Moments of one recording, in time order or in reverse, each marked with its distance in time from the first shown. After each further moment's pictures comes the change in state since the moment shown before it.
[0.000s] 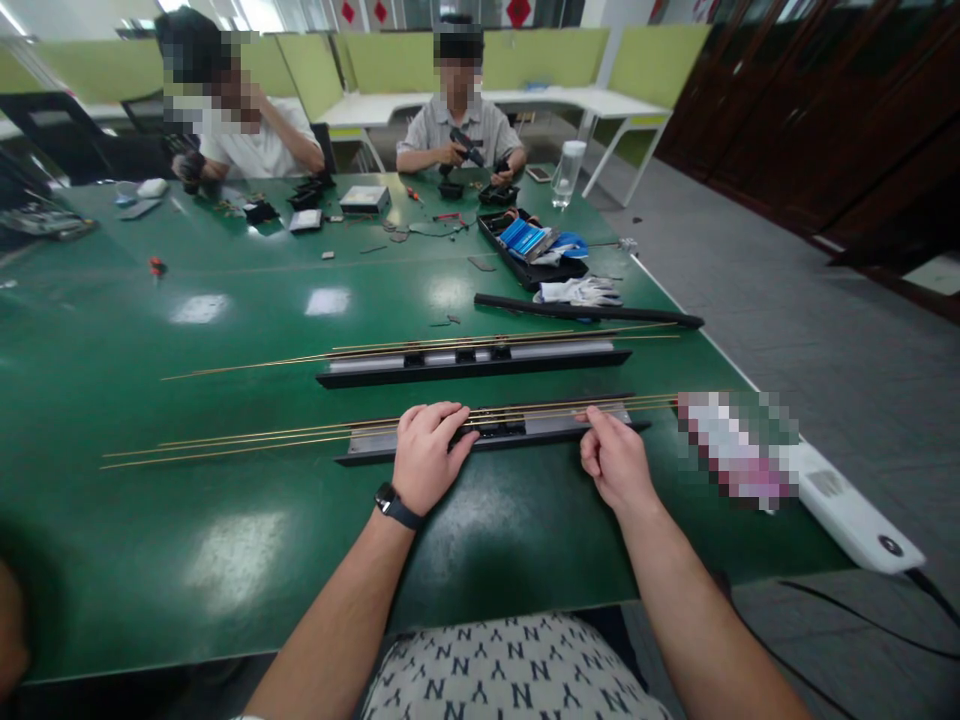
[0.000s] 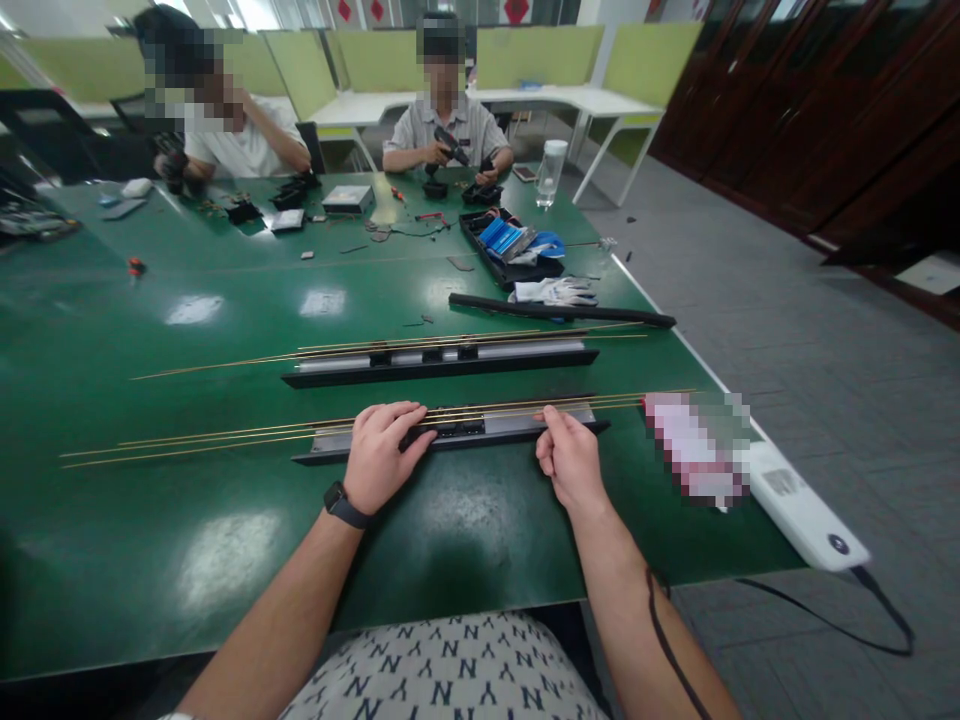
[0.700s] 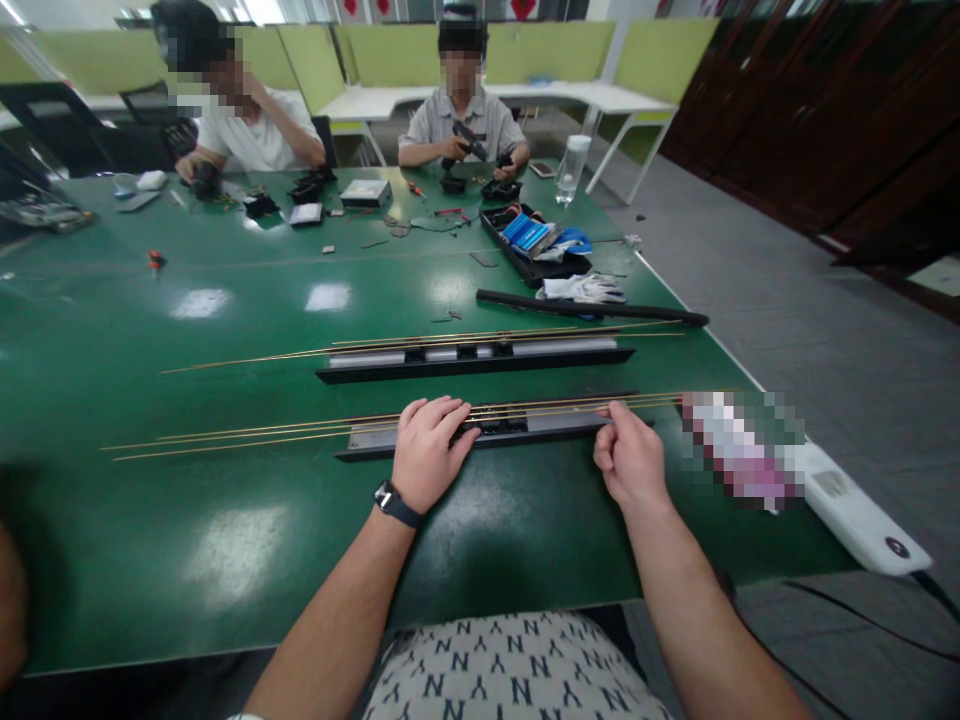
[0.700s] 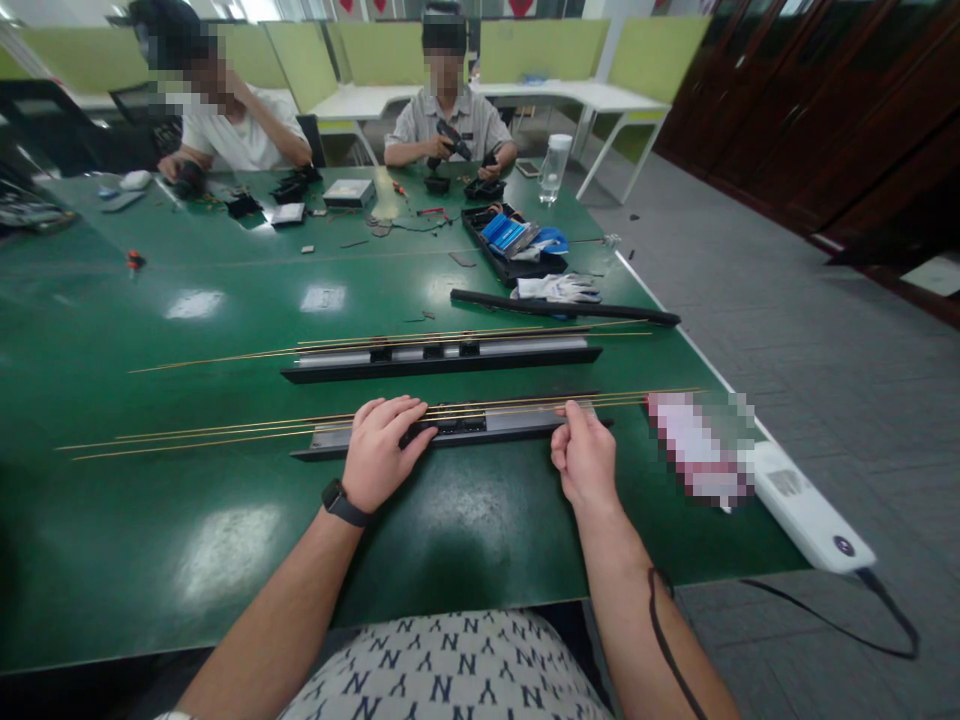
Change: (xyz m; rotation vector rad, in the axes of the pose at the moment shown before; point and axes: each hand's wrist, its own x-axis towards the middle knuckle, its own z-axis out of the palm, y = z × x) left_hand 0.000 0.001 -0.001 -0.002 0.002 0.000; right_hand 0.001 -0.007 -0.001 0.062 0.176 -0.035
